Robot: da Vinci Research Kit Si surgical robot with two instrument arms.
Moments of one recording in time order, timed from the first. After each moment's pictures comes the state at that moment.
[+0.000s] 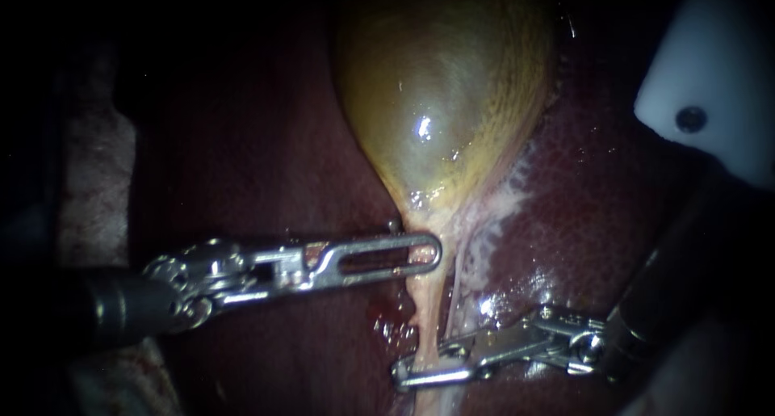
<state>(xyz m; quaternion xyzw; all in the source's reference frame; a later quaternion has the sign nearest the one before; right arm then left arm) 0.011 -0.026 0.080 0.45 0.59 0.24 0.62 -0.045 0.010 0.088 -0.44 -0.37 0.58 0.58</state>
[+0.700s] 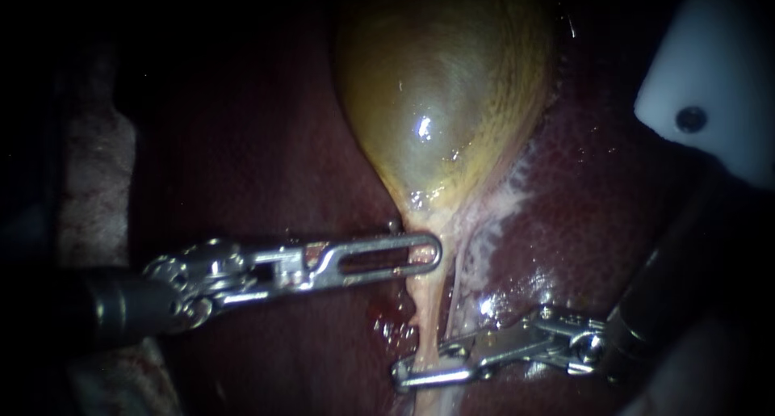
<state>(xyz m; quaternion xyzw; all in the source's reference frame) 0.011 -0.026 0.080 0.45 0.59 0.24 0.62 -0.045 0.010 0.088 -0.44 -0.37 0.58 0.58</state>
